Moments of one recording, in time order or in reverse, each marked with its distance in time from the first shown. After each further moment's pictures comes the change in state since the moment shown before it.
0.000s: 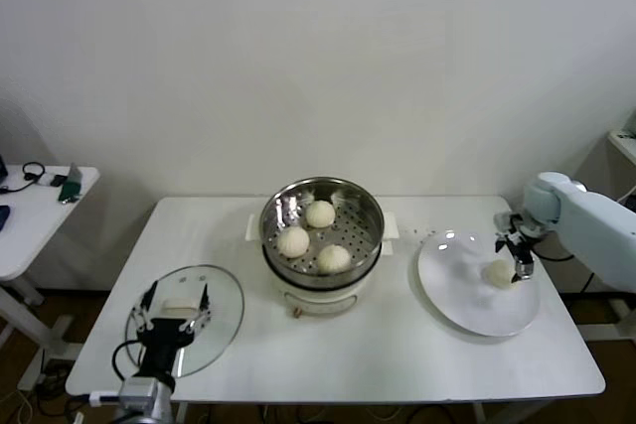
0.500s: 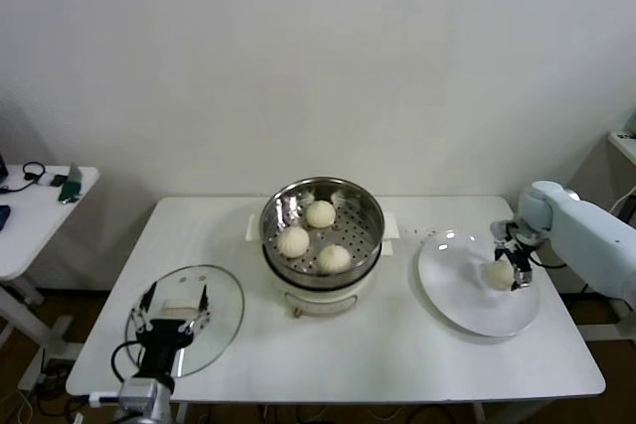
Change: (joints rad) left arm 0.004 0.000 -0.001 0.000 0.004 0.002 -0.003; right arm -0.056 0.044 0.061 -0.074 -0.060 0.034 -0.011
